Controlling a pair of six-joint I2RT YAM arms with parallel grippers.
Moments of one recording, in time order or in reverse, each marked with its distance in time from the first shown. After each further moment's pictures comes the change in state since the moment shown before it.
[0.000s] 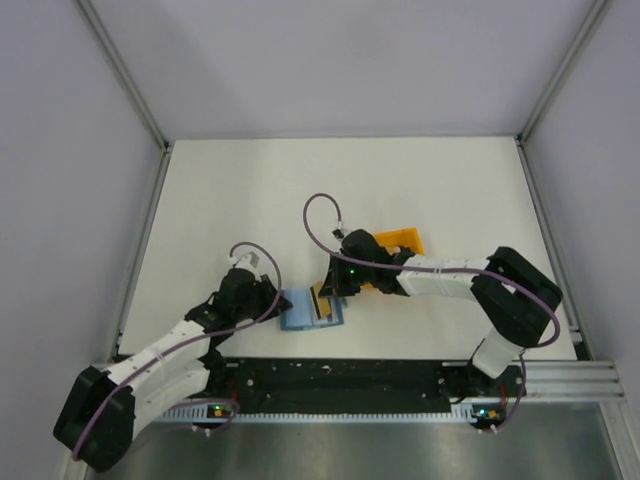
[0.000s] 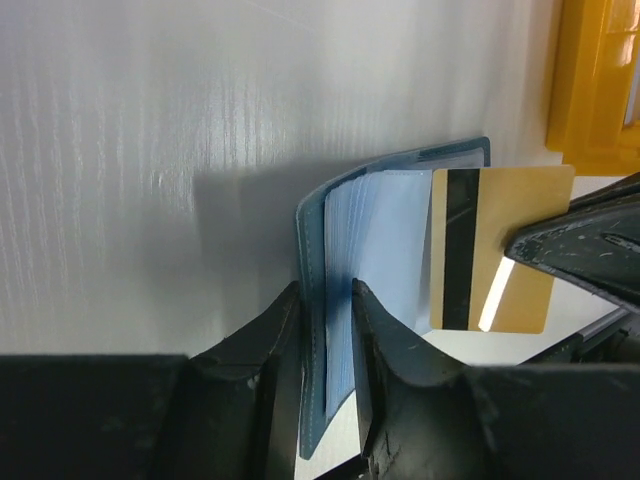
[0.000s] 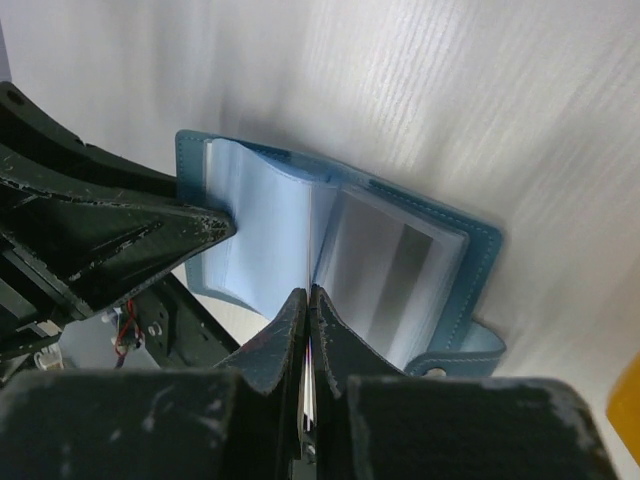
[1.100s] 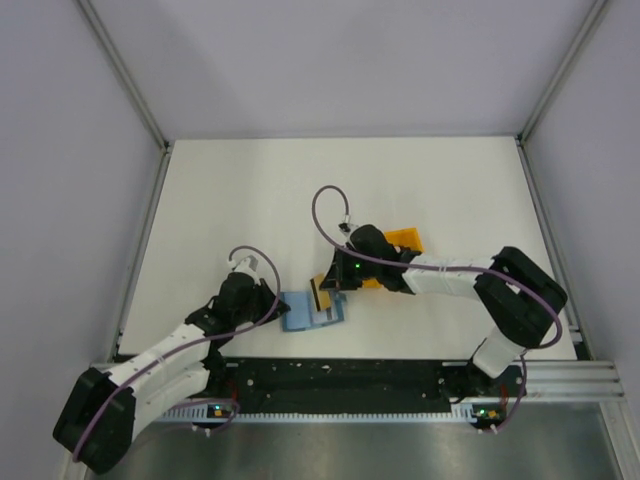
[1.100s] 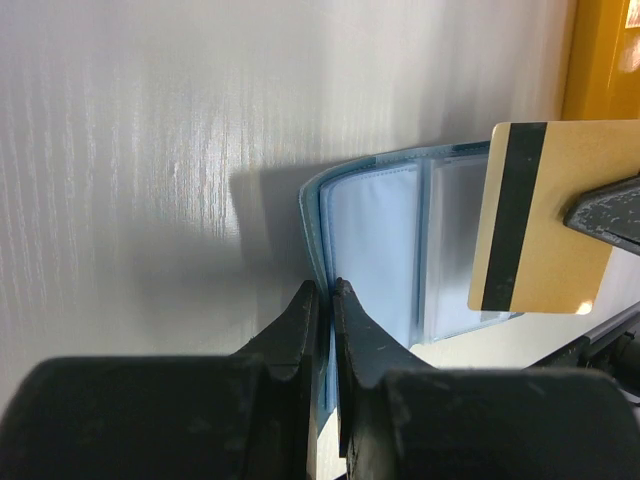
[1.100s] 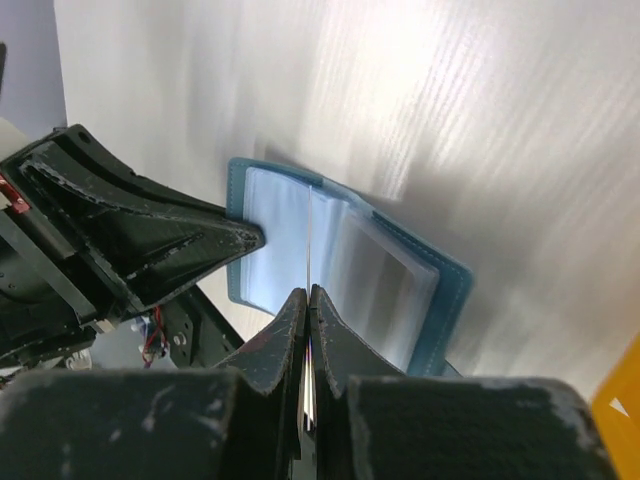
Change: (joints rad) left arm 0.000 -0.024 -0.052 0.041 -0.007 -0.015; right arm -0.039 0.001 -0.016 0.093 -0.062 0.018
